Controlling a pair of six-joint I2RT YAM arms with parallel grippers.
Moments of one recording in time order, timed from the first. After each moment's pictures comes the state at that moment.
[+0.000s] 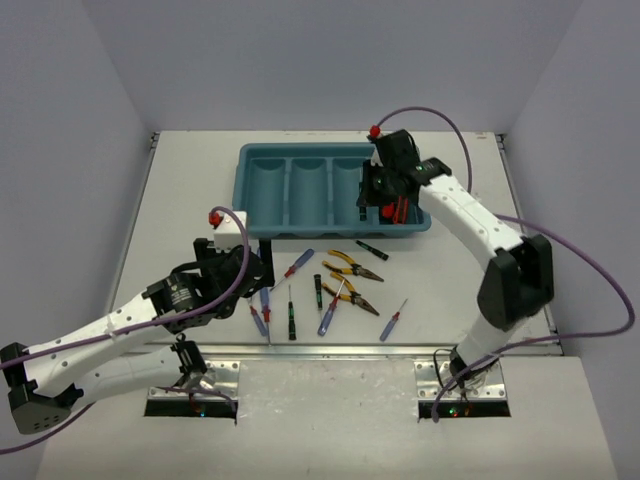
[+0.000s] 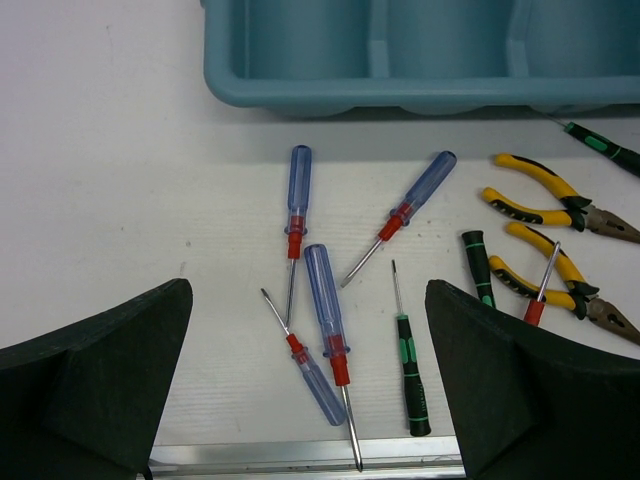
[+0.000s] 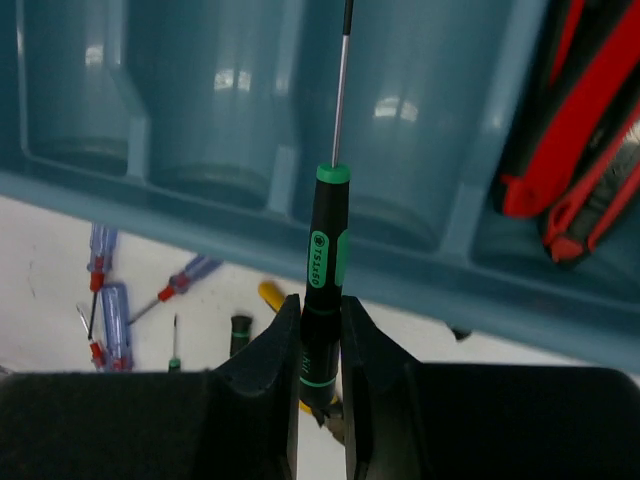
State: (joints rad) left arm -0.97 0.83 0.84 -0.81 -0.81 -0.68; right arm 0.43 1.60 1.34 -0.59 -0.05 0.39
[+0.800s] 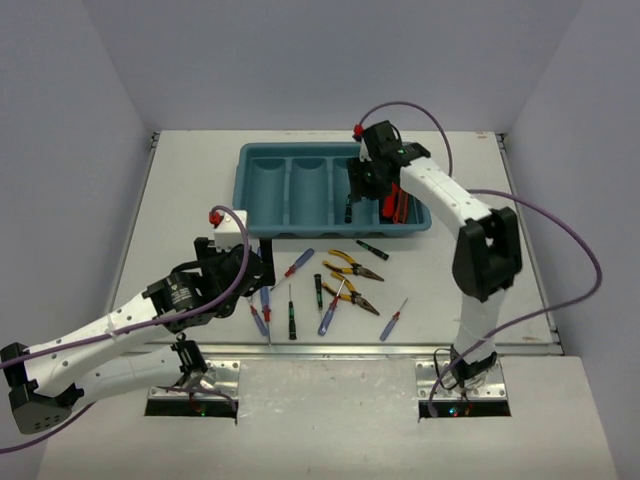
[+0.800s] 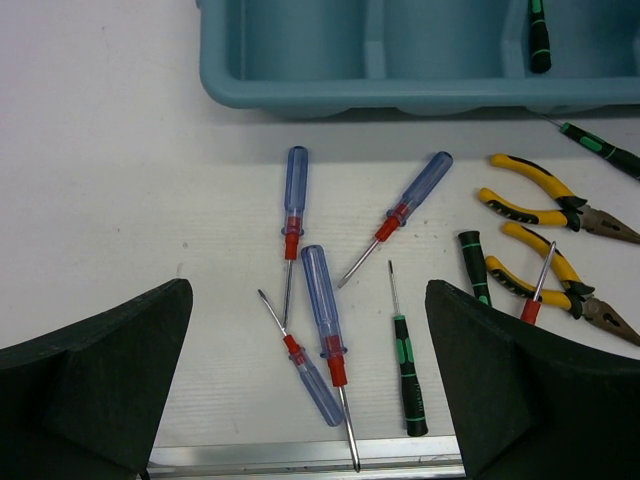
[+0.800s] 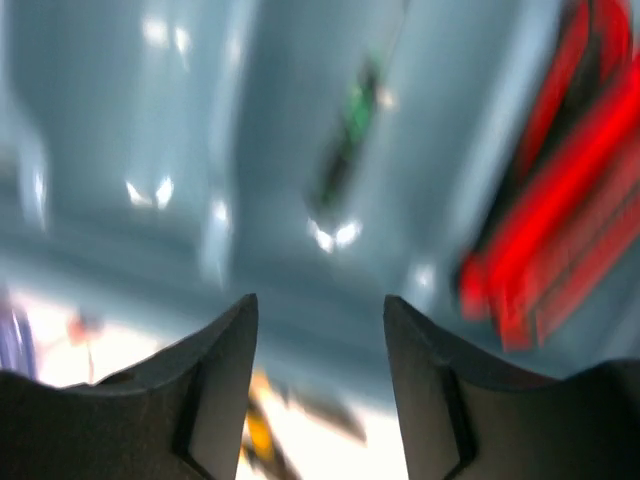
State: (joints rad) left arm -0.96 0.83 0.84 -0.80 -0.80 -0.67; right arm 0.42 1.97 1.69 -0.71 -0.02 0.20
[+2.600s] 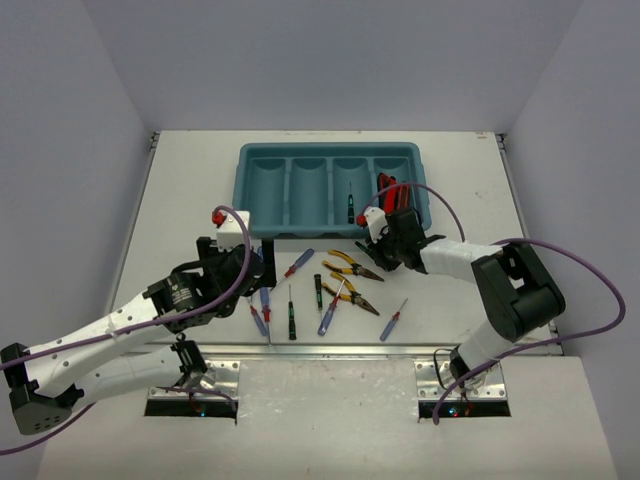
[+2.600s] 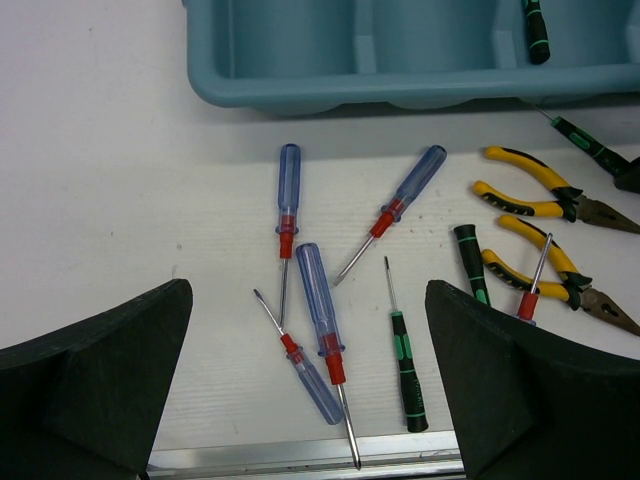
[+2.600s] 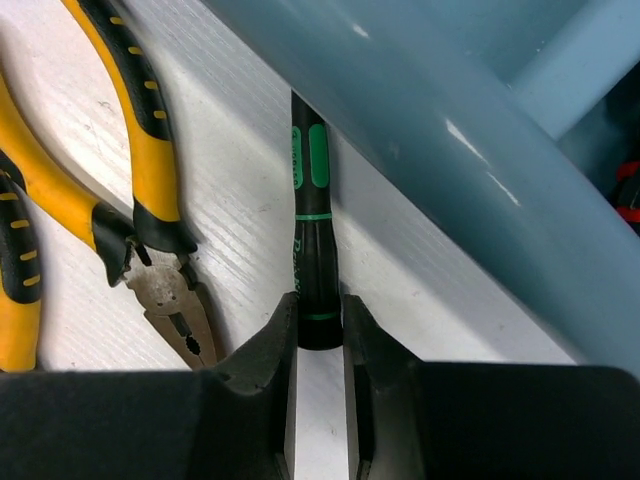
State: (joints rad) left arm -0.95 0.83 0.84 -0.78 -0.77 -0.64; right arm 0.43 1.62 0.69 0.01 -0.12 -0.29
